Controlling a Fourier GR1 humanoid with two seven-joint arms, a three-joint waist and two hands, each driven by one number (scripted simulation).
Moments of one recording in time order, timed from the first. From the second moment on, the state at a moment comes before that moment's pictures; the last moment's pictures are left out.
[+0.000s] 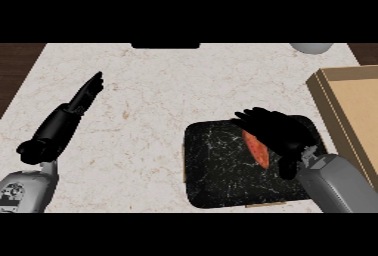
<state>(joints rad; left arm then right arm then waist) -0.22 0.32 -0.04 -1.56 -0.05 -0.17 -0.05 -0.39 -0.40 0.40 -1.55 1.02 0.61 -0.07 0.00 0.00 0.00</state>
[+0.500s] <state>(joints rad) -0.21 0.27 -0.02 -1.55 -0.11 -0.18 -0.08 -0.38 -0.34 0.38 -1.43 1.15 0.54 -0.10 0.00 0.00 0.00</state>
